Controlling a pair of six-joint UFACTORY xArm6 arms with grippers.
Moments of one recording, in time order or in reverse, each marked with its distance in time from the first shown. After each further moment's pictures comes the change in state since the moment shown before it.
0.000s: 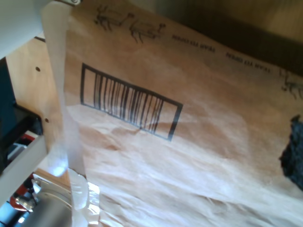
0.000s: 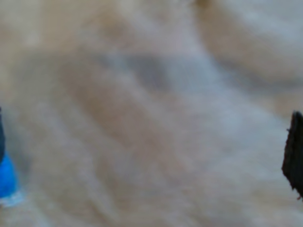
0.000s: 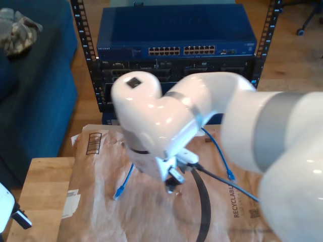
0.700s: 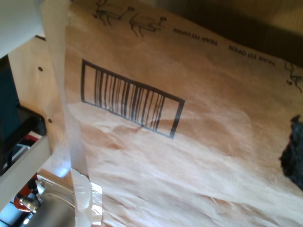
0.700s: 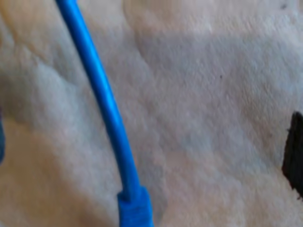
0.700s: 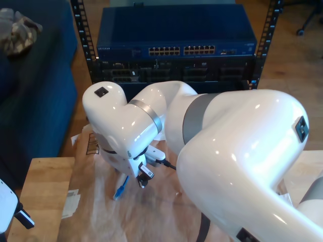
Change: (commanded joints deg) left arm 0.0 0.3 0.0 -0.1 0.1 -0.1; right arm 0.3 12.7 -9.9 -0.1 -3.3 -0.5
